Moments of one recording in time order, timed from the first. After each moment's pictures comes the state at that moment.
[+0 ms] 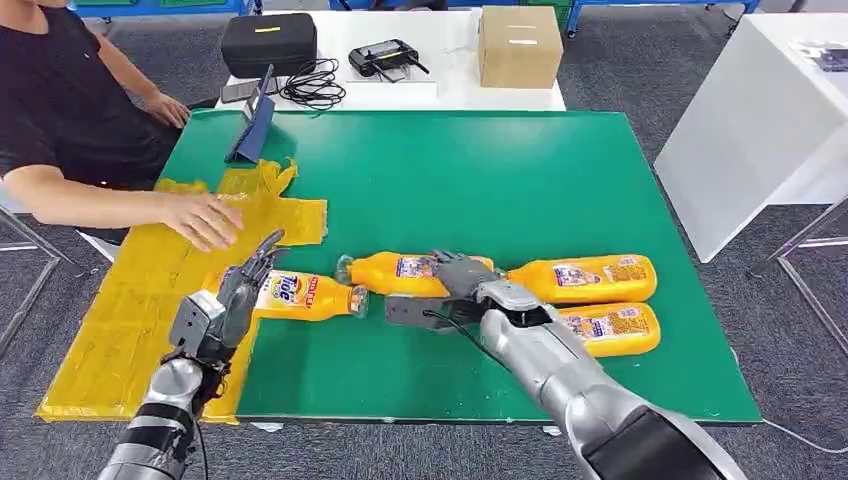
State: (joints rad) left arm -0.20 0.03 0.07 -1.19 -0.20 -0.32 -0.66; right arm -0.82 0.24 0.73 -0.39 0.83 0.21 0.09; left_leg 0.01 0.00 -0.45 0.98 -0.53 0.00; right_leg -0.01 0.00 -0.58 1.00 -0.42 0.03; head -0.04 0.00
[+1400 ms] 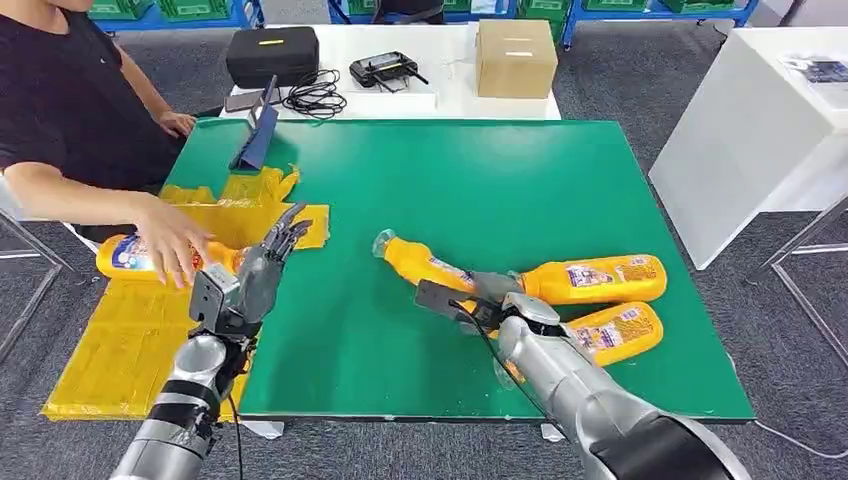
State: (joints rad) left arm -0.28 -0.03 0.01 -1.18 -0.14 -0.31 -0.63; right arm -0.77 0.19 0.53 -0.30 0.72 0.05 0.18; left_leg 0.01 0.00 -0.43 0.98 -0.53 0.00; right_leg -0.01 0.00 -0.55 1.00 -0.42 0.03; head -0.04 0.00
